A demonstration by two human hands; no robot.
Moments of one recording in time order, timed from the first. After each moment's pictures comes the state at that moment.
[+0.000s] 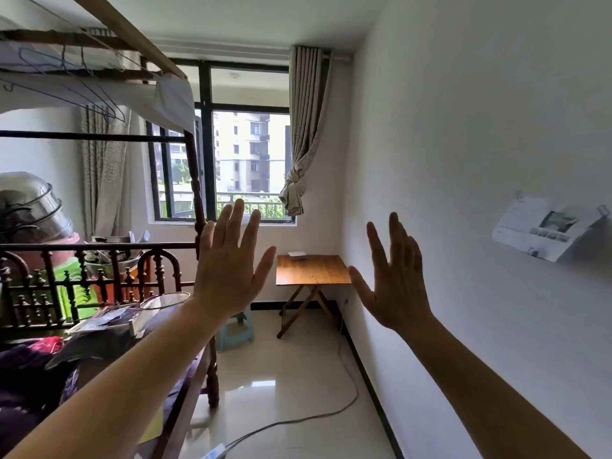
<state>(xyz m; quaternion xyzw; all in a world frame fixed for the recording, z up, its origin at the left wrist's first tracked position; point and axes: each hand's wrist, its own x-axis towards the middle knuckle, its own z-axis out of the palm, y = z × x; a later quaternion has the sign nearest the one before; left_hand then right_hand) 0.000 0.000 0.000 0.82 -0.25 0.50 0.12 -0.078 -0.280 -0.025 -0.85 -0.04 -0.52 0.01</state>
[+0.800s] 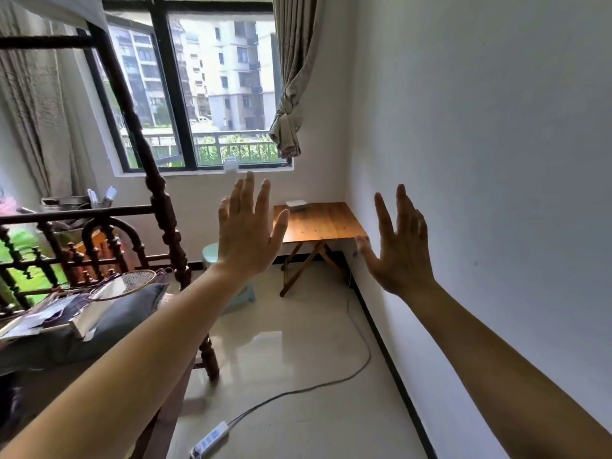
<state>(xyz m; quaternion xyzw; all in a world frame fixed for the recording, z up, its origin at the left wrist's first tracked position) 0.341 -0.152 -0.077 0.89 -0.24 0.37 0.14 0.257 -0.410 -0.117 -0.90 0.02 -0.42 0.07</state>
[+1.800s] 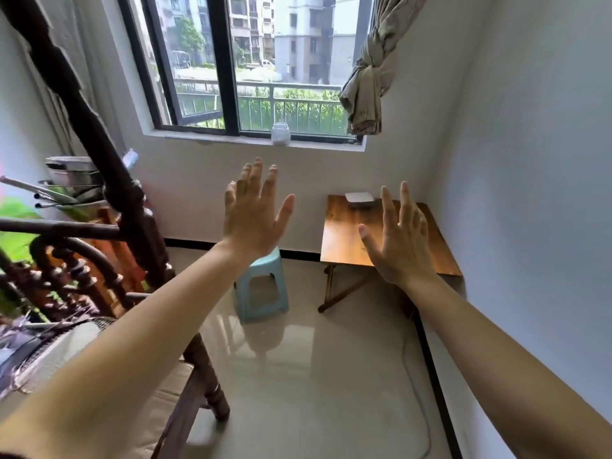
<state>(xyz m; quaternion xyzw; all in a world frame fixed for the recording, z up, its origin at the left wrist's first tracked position) 0.916 -0.160 -0.114 0.94 -0.13 0.30 0.13 0.894 -0.433 -0.163 -0.94 -0.04 -0.30 0.12</state>
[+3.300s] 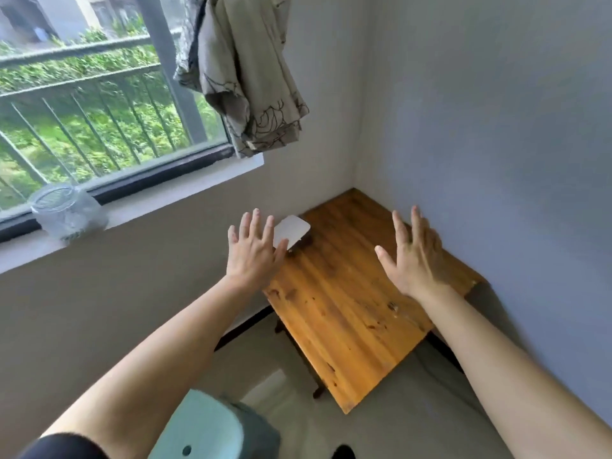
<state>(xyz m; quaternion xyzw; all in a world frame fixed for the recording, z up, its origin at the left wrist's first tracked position) 1.781 -0.367 -0.271 0.90 -0.43 0.06 0.06 1.541 -0.571 -0.301 -0.91 0.39 -0.16 0.02</state>
